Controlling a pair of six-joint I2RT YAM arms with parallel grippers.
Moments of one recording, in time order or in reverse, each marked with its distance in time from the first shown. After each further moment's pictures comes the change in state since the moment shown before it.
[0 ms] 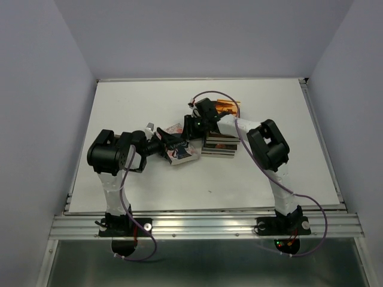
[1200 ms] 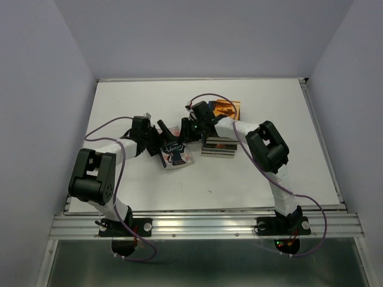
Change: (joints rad) left arm -0.048 -0.359 0.233 -1.050 -0.430 0.564; right arm 0.035 -0.023 -0.033 0.013 0.037 0.027
